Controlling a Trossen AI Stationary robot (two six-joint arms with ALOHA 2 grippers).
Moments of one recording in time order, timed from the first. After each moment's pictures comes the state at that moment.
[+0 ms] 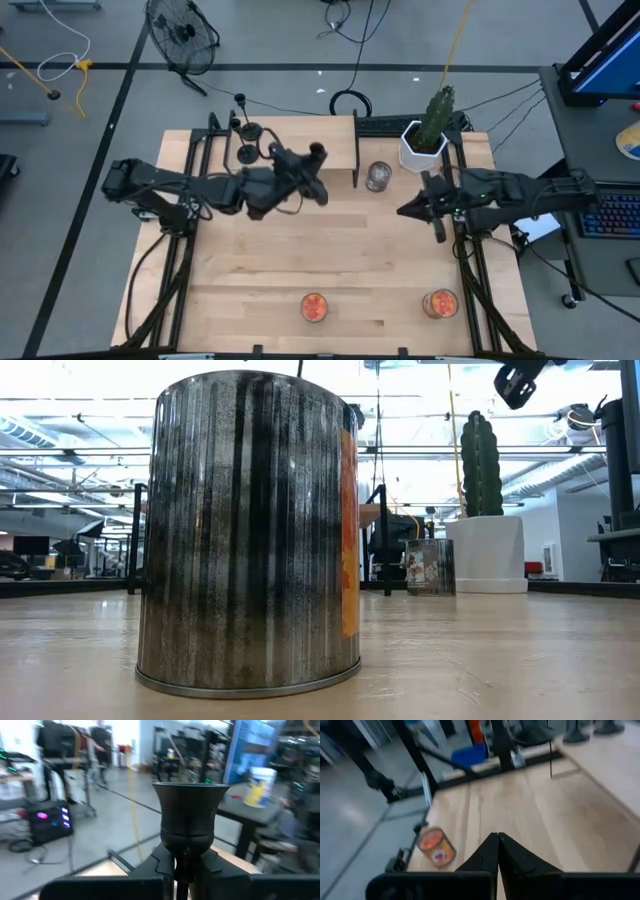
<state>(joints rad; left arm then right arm) -0.11 1.50 1.29 0.24 -0.86 -0.08 0.09 0.64 0.73 -0.38 -0.05 0.33</state>
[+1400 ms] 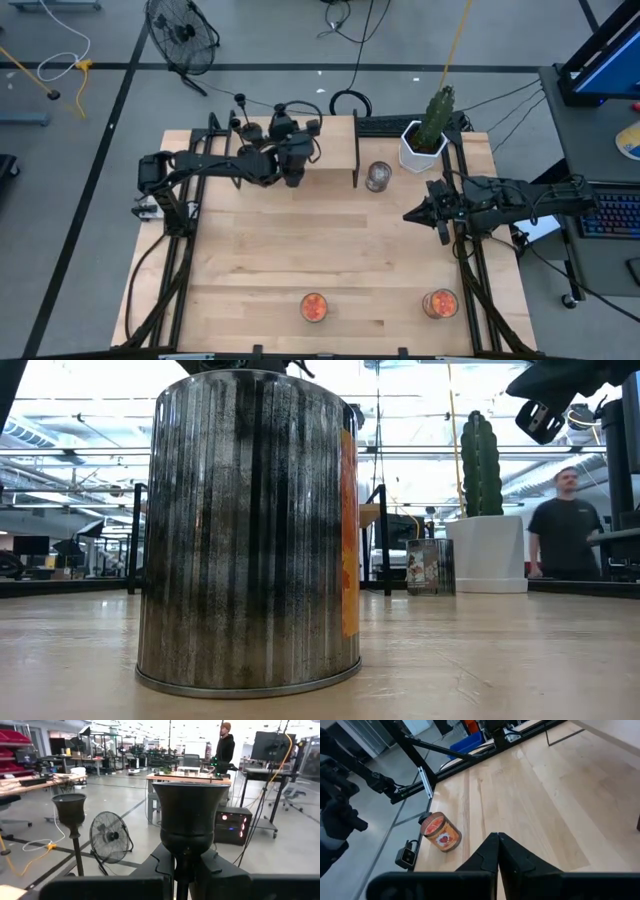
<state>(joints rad) 0.21 1.75 1.29 0.30 -1.57 -0.27 0.09 0.49 0.58 -0.42 -0.06 0.50</state>
